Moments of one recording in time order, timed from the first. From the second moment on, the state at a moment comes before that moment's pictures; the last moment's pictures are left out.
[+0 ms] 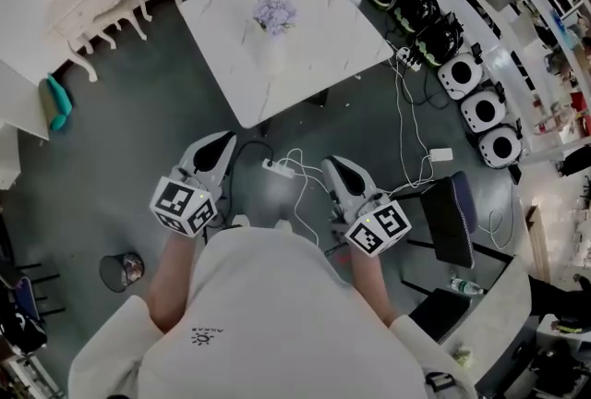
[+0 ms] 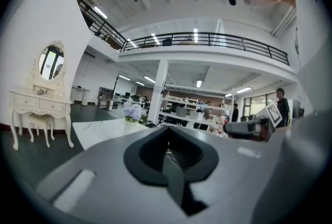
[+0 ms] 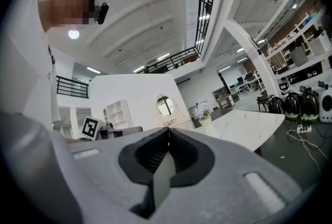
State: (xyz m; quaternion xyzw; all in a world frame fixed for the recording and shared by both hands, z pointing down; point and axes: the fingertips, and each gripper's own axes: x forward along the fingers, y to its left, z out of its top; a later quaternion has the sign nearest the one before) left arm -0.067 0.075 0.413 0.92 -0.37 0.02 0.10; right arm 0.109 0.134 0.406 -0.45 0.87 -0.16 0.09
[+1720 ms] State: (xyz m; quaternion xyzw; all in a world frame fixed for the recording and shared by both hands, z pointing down) left arm -0.071 0.049 0.432 0.91 -0.40 0.02 0.10; right arm 0.096 0.101 0.426 -0.38 0.90 -0.17 0.07
